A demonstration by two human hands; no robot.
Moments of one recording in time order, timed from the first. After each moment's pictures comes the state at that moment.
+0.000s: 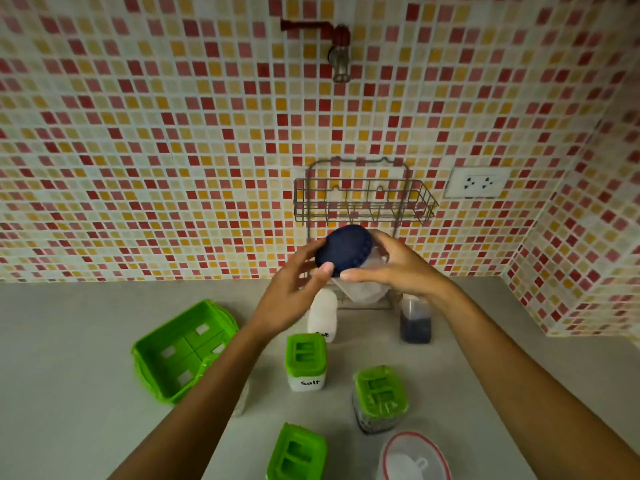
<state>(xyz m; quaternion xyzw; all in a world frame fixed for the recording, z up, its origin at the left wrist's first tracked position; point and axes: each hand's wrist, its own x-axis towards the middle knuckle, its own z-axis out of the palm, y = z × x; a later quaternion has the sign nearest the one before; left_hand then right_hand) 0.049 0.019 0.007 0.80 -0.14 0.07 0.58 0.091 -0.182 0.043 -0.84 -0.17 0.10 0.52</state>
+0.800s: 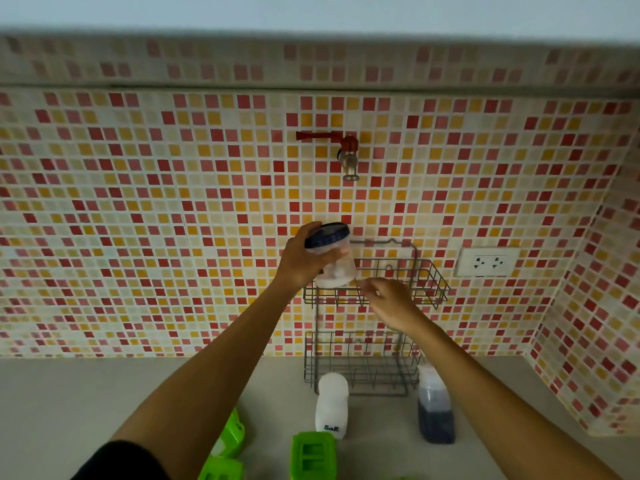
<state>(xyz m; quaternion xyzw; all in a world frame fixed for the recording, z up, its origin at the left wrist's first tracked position) 0.194 0.026 0.109 0.80 -0.07 0.16 0.58 0.186 -0.157 0.062 -0.93 -0.15 -0.05 0.32</state>
